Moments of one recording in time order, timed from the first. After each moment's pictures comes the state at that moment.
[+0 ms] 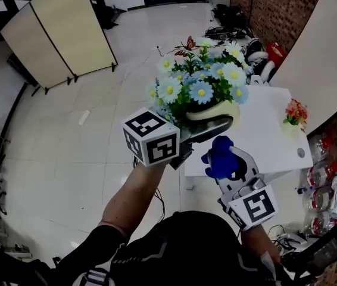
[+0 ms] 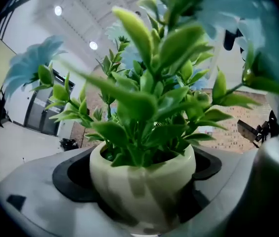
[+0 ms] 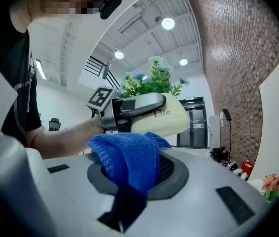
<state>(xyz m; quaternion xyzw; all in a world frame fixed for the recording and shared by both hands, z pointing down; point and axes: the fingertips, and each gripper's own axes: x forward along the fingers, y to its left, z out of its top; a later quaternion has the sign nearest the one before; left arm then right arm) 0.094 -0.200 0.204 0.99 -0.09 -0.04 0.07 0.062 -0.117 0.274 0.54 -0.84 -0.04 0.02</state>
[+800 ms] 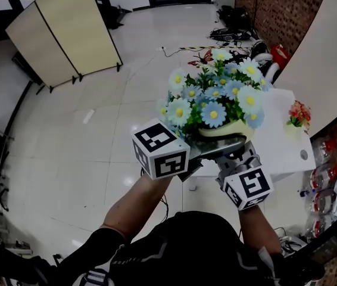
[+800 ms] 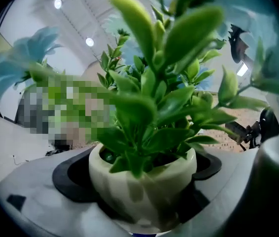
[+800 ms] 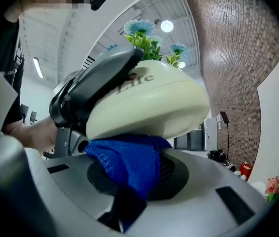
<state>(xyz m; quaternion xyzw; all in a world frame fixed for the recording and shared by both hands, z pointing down) 0.089 -0.169 0.194 0.99 -0.04 -0.05 0.08 0.059 -0.179 0.265 0.56 -0.83 -0.05 0.01</state>
